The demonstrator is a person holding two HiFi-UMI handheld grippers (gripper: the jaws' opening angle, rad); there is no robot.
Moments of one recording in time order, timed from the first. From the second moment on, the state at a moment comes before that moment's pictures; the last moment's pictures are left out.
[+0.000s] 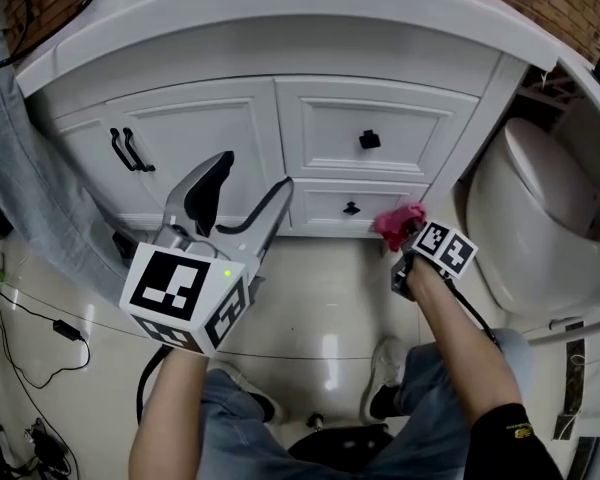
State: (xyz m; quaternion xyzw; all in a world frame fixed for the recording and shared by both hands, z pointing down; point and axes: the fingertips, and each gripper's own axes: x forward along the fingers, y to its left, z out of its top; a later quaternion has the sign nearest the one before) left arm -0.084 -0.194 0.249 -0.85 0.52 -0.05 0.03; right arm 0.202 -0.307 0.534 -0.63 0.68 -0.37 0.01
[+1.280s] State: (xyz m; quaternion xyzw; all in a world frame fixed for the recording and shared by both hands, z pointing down) left arm -0.089 -0.208 0.288 -0.85 0.51 -0.11 0.02; right arm 0.152 -0.322 0.608 -0.62 0.72 -0.32 -0.06
